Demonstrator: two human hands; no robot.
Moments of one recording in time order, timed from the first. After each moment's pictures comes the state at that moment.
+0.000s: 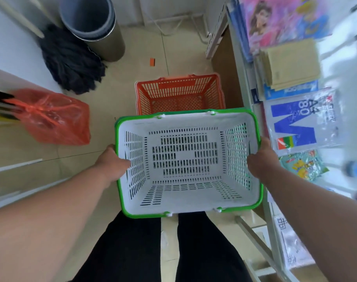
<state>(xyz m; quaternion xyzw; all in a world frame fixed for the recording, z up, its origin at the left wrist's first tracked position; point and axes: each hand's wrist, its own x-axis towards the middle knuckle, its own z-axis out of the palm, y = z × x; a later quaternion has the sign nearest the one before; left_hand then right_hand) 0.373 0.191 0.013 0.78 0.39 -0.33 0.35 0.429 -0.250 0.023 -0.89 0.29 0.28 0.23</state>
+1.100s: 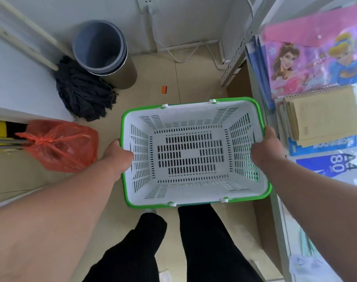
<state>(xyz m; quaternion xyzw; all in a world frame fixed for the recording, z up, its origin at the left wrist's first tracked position) 0.563 0.218 -0.052 0.78 0.46 -0.25 0.35 0.645 -0.202 -0.040 -0.89 0.27 0.25 0.25</state>
